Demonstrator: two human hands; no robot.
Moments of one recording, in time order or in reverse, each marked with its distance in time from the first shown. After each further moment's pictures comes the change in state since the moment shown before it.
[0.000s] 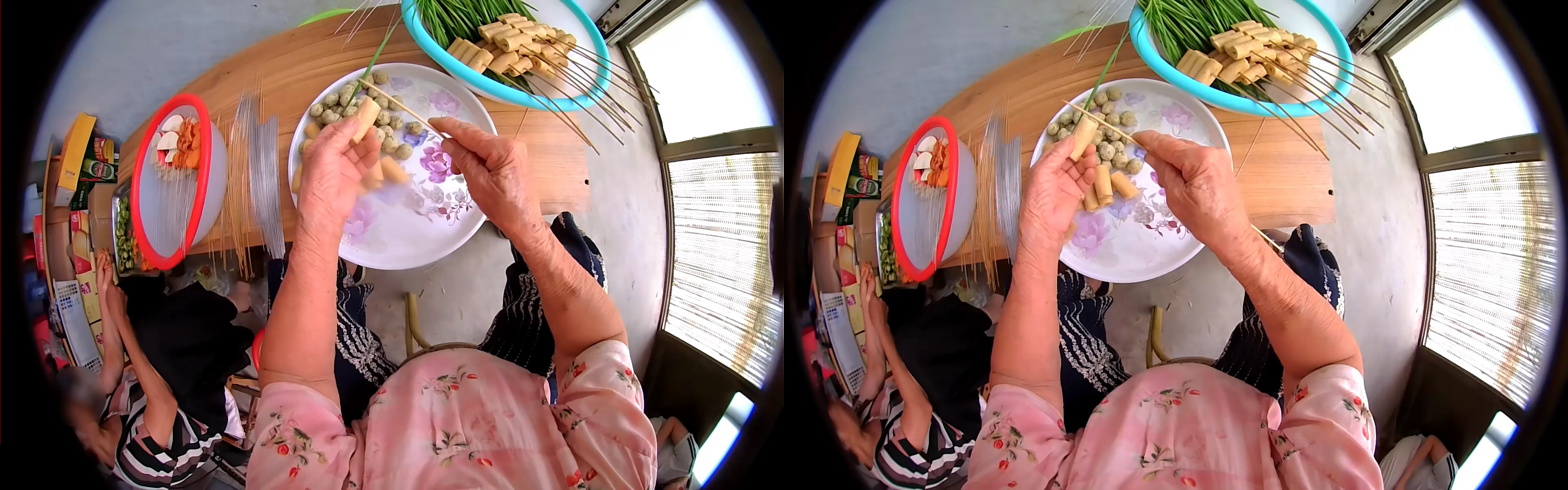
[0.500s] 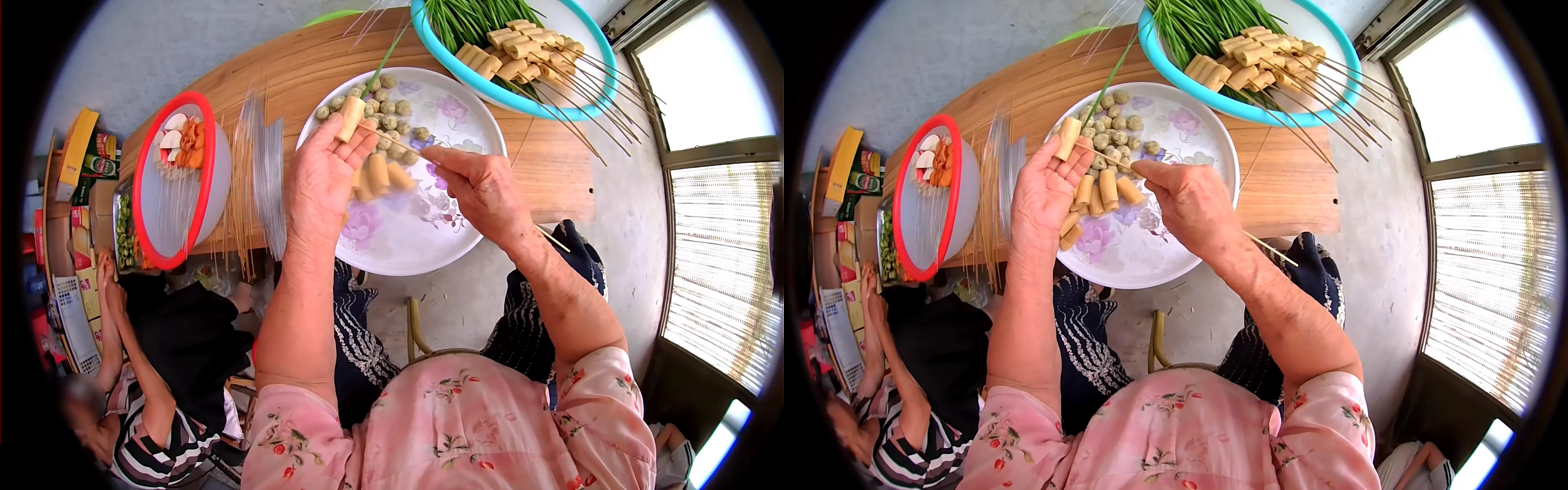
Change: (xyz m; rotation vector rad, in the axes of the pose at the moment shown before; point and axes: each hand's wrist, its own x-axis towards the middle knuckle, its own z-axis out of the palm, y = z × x) left_hand 0.005 0.016 -0.005 -0.140 0.029 0.036; right_hand -0.001 0.011 0.016 -0.163 -0.080 -0.042
